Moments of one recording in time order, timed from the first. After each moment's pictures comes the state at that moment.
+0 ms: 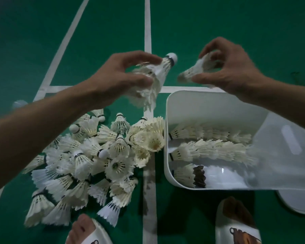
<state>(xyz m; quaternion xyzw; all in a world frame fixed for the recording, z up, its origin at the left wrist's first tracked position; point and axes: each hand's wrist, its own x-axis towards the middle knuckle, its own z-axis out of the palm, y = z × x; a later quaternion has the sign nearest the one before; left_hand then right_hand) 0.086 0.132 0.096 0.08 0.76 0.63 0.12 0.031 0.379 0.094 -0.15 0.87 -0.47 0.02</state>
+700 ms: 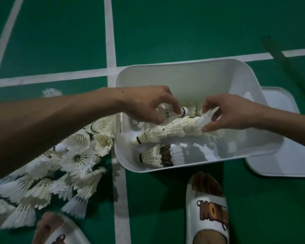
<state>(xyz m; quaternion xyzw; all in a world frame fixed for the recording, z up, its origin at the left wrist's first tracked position) 0.075 0.281 0.034 0.37 0.87 0.16 0.28 0.096 0.520 0.019 -0.10 0.95 -0.18 0.25</state>
